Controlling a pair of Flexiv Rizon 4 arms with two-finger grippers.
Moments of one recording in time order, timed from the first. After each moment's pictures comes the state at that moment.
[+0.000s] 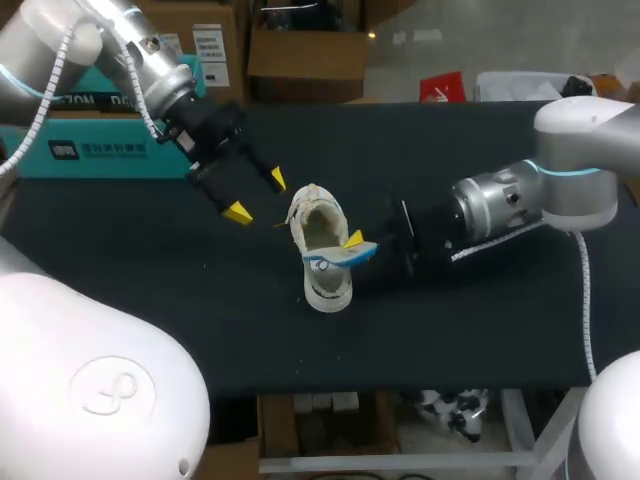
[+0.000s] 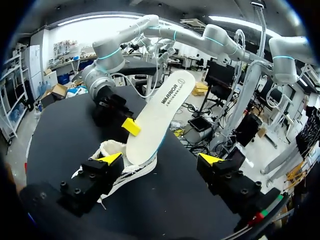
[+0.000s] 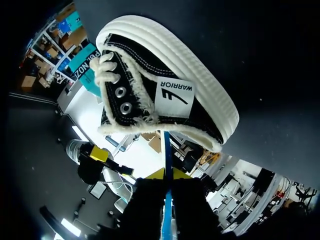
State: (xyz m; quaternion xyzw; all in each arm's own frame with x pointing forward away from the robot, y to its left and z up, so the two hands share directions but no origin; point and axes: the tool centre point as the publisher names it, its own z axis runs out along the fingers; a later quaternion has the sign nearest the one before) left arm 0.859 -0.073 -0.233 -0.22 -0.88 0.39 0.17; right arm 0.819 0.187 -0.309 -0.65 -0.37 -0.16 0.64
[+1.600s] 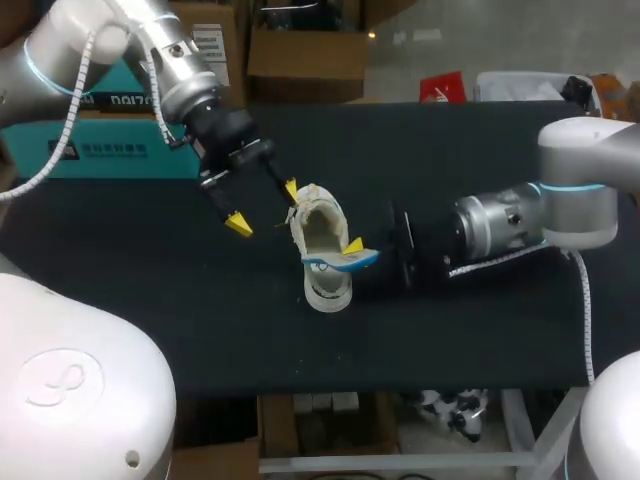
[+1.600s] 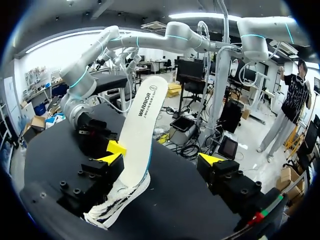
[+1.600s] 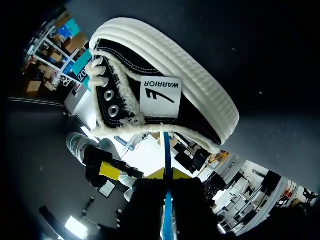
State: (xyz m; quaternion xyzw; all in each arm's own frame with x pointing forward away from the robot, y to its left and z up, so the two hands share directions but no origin) left arm 0.829 -0.092 -0.234 -0.33 -0.81 0.44 0.20; right arm 0.812 0.189 -0.315 -0.64 -0.33 -0.18 0.67
